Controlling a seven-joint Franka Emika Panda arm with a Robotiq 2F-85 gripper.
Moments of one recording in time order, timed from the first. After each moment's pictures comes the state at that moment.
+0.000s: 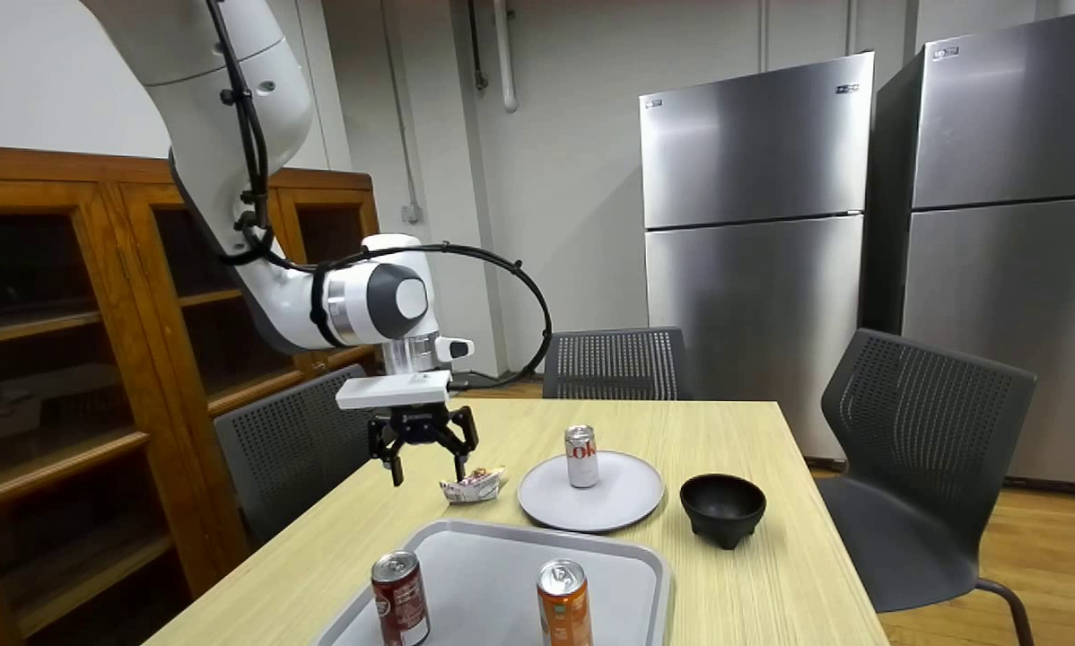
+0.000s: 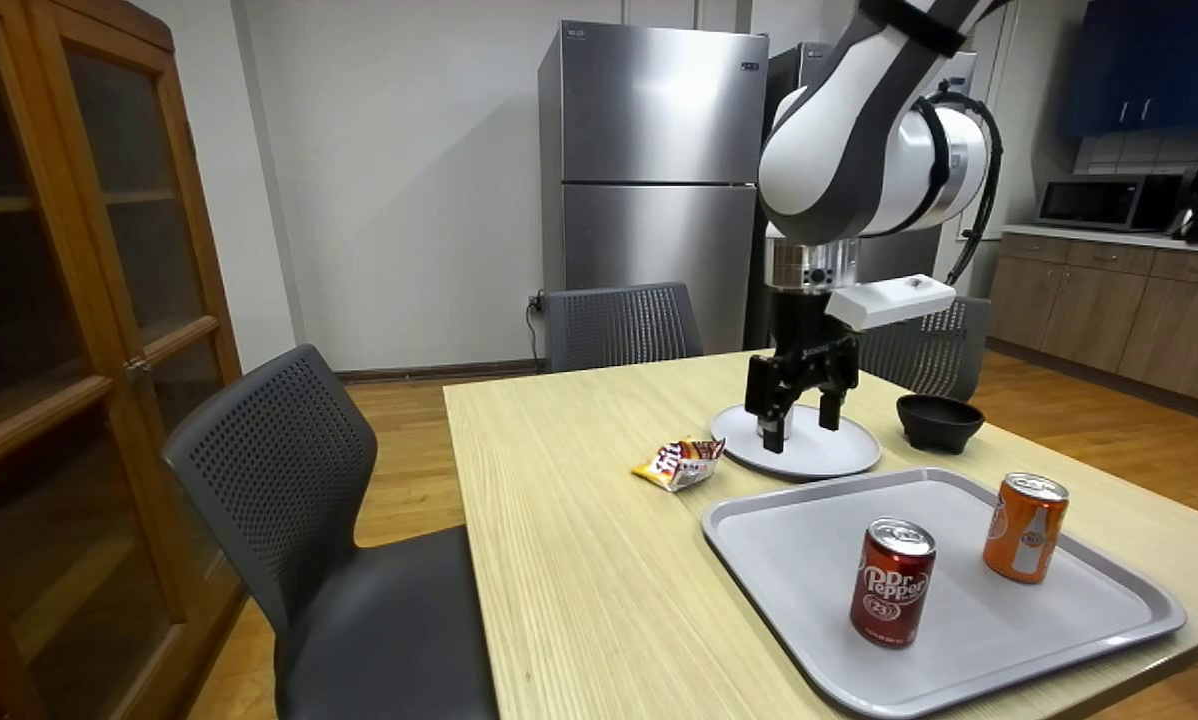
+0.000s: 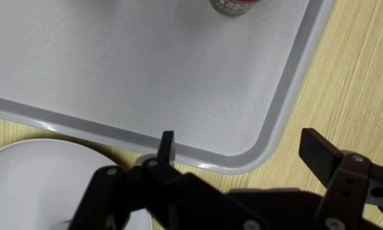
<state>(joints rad) 0.03 0.30 0.04 -2.29 -0.10 2.52 -0.15</state>
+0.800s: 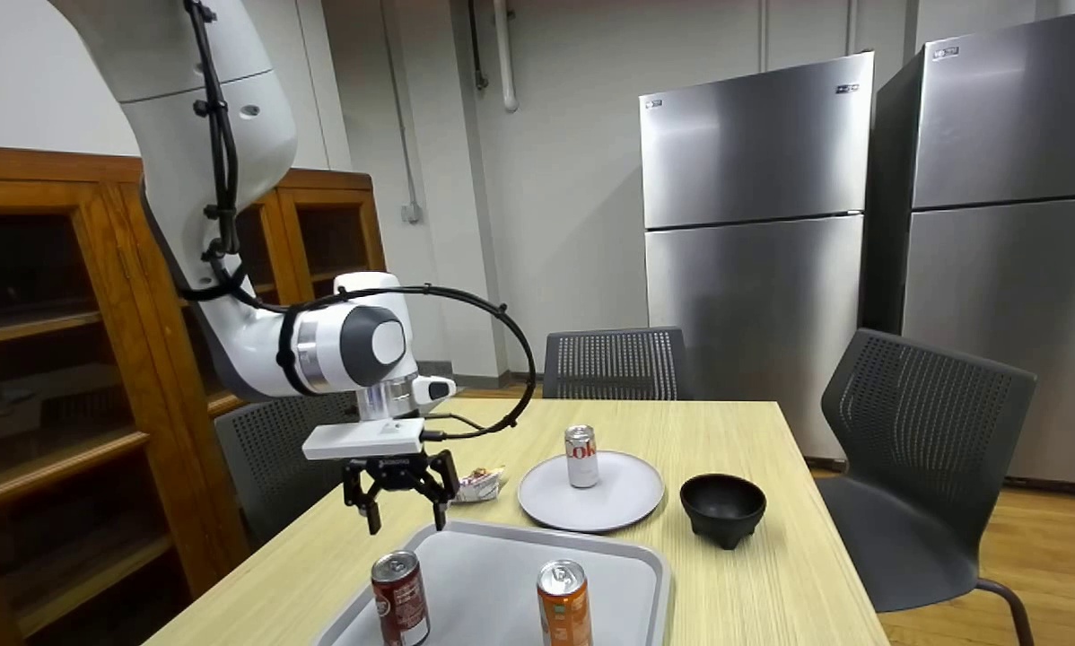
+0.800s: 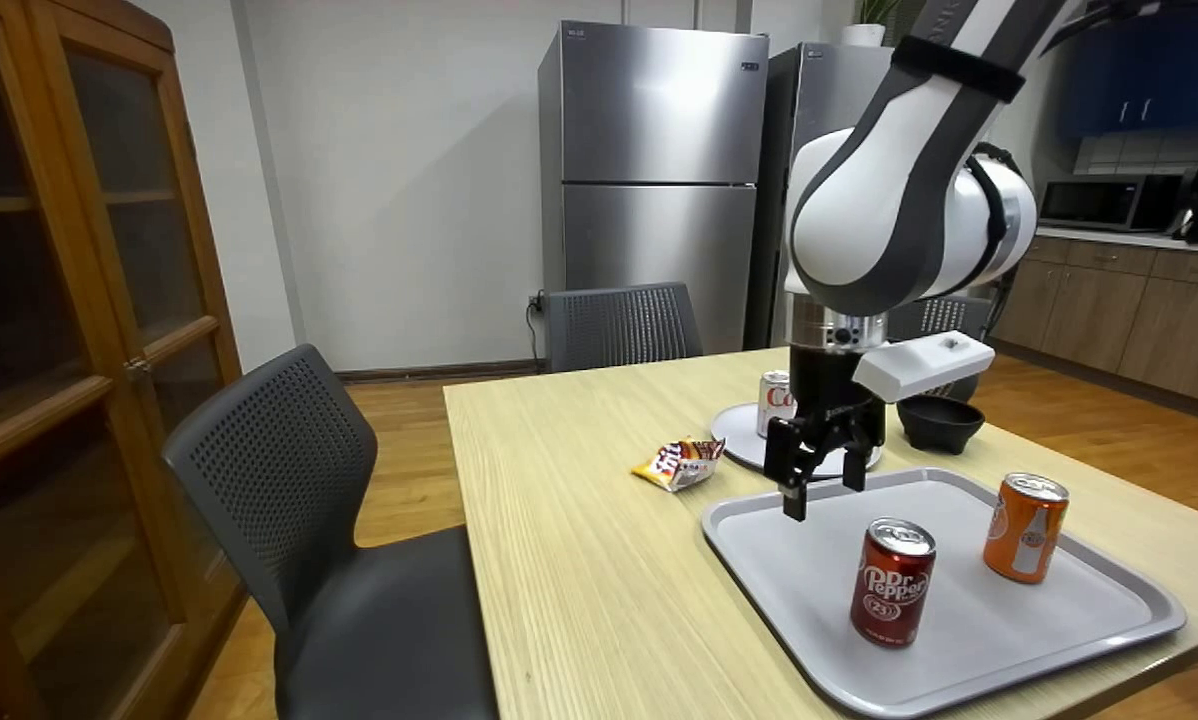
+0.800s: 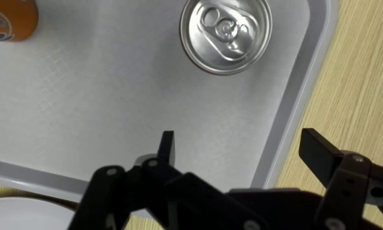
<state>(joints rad) 0.05 0.30 0.04 -2.45 -0.13 2.66 -0.08</state>
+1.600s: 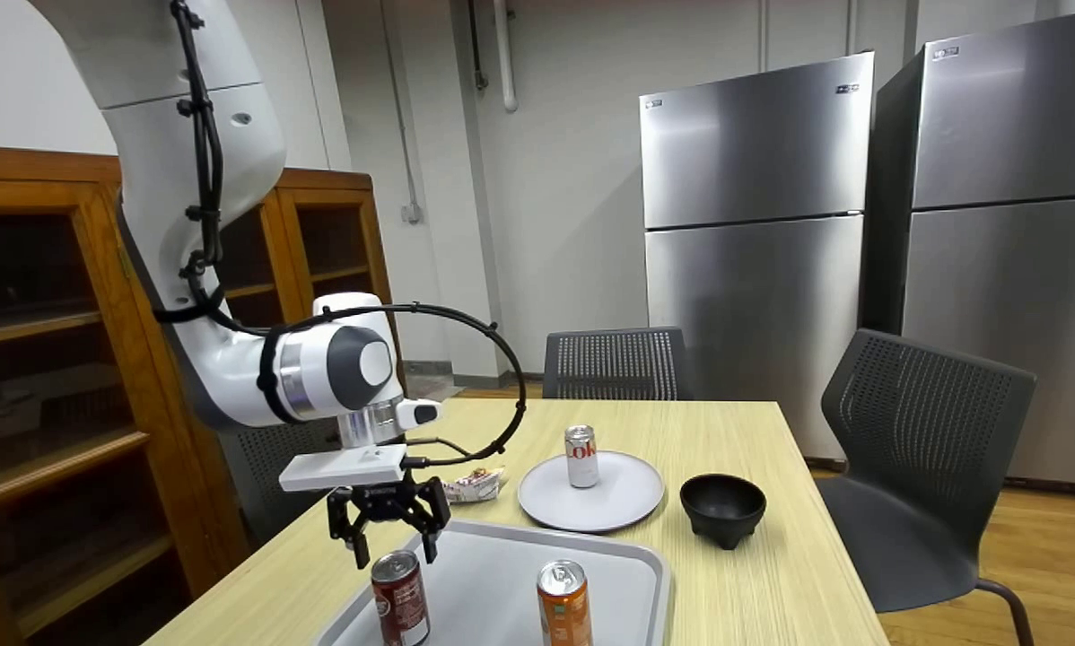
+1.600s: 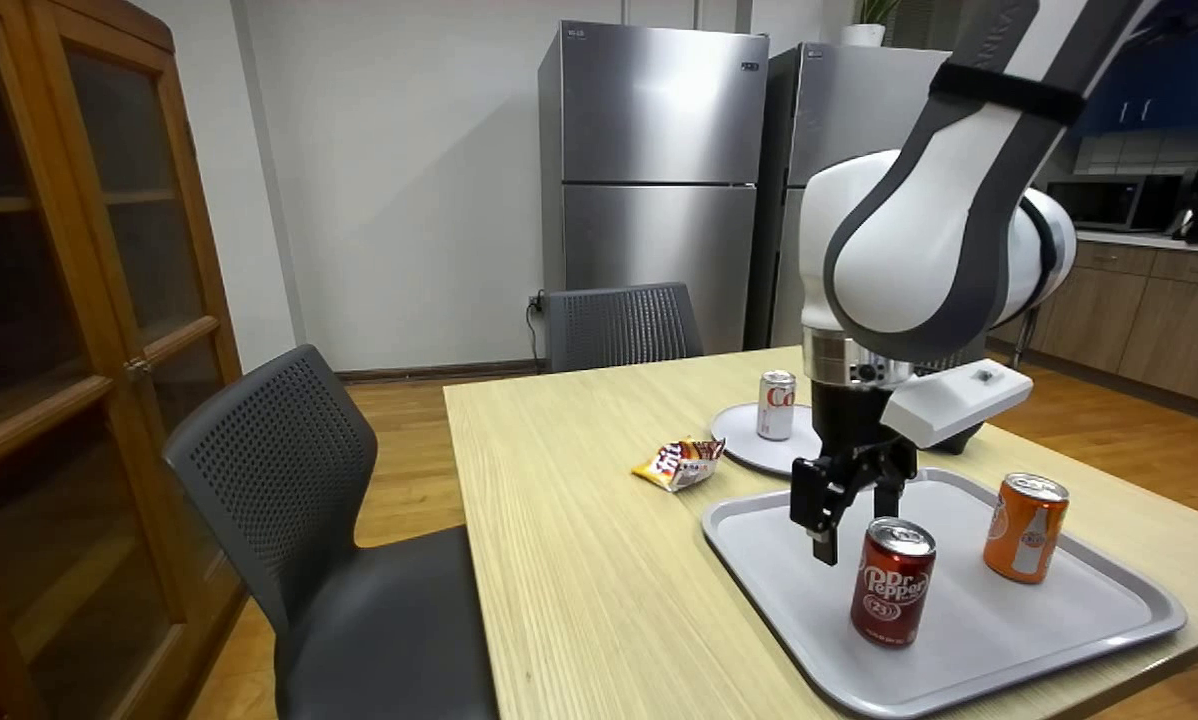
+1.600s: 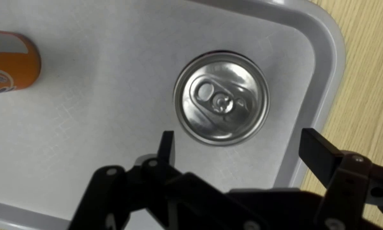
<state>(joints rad) 0.11 0.29 -0.01 -2.54 -0.22 2.71 0.03</state>
